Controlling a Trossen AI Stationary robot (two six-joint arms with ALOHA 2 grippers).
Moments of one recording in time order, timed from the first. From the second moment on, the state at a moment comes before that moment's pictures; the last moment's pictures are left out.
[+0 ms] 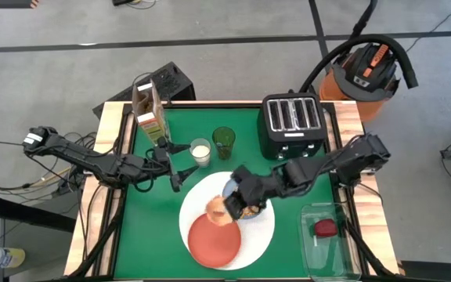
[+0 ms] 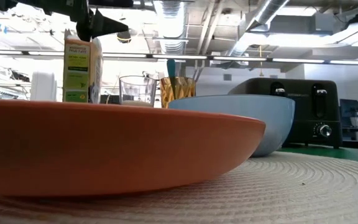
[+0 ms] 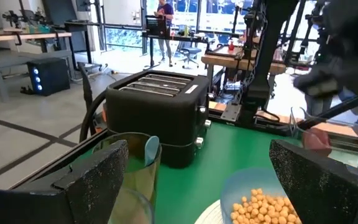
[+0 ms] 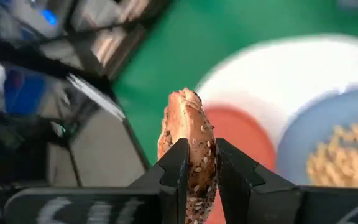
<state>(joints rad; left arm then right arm) -0.26 0.94 0.49 0.37 -0.63 -0.12 0.35 1.71 1.63 -0.66 0.18 1.10</state>
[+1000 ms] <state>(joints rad) -0.26 0.85 0.49 0.43 -0.63 0.00 0.34 1.82 1.63 -0.47 -0.14 0.86</state>
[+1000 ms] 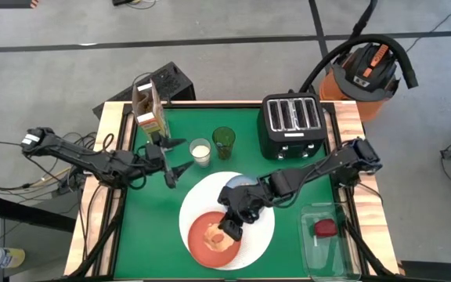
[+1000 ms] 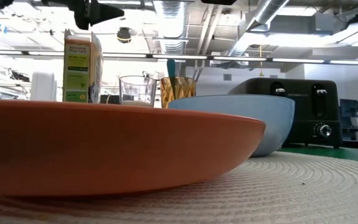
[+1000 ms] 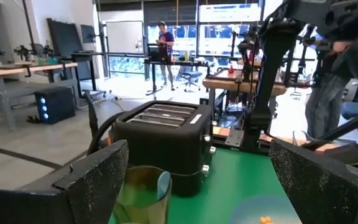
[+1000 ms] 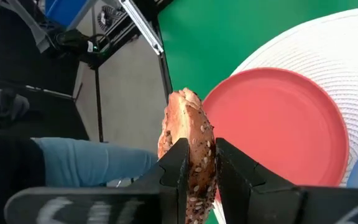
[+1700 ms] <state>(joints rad) -0.26 0.82 0.49 0.24 -0.37 -0.04 0.48 1.82 1.63 -0.47 0.29 1.18</state>
